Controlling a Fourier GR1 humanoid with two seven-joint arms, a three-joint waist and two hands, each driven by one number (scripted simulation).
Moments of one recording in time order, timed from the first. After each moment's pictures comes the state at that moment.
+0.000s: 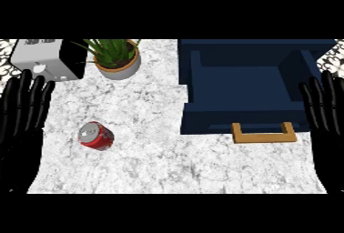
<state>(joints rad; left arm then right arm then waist) -0.01 0.12 -0.01 -2.10 0.01 -0.01 -0.02 -0.01 -0.09 0.02 -2.10 -0.03 -0.01 0.03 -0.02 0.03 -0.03</state>
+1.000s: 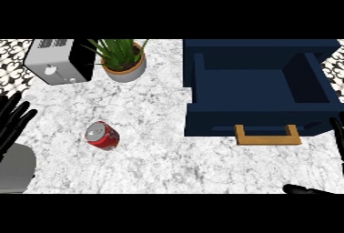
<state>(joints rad) 0.14 0.35 0.21 -2.12 0.42 -0.29 0.31 0.23 -0.10 -0.15 -2.12 -0.10 0.00 0.12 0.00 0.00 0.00</state>
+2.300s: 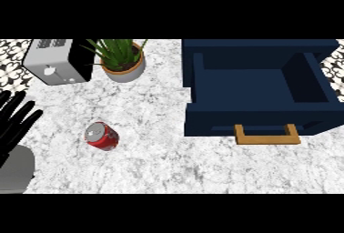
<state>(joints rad) 0.07 0.26 0.29 -2.09 0.64 -0.21 0.57 0.39 -0.14 -0.44 -2.14 -0.34 0.26 0.07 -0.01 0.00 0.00</state>
